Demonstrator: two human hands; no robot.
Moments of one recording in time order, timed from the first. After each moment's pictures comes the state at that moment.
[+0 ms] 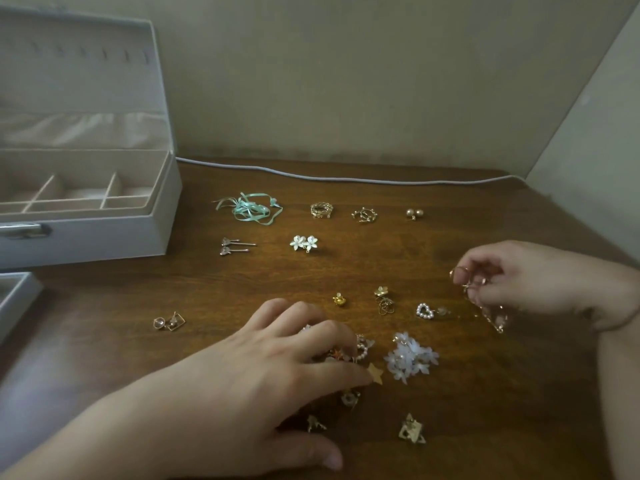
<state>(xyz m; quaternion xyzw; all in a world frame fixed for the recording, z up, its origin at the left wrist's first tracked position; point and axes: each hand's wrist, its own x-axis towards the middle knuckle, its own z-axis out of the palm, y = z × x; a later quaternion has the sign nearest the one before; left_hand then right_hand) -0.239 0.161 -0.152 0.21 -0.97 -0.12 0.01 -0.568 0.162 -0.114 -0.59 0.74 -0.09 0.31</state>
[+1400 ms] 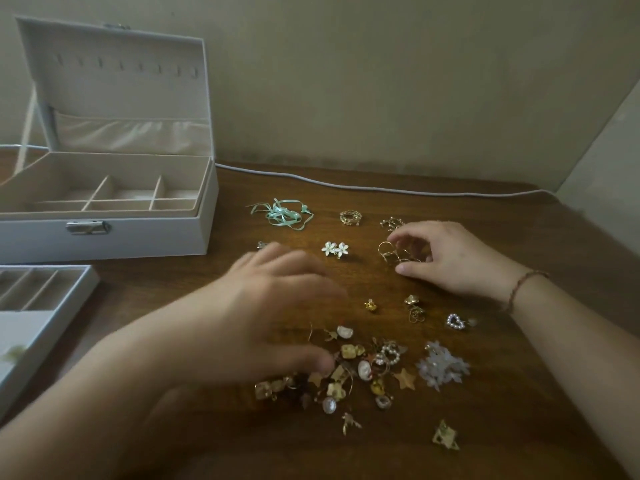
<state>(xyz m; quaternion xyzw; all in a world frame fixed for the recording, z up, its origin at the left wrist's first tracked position) -0.195 0.116 -0.141 0.25 -0.95 -0.10 0.17 -0.497 0.094 -0.133 -0.75 0.65 -0.12 0.11</state>
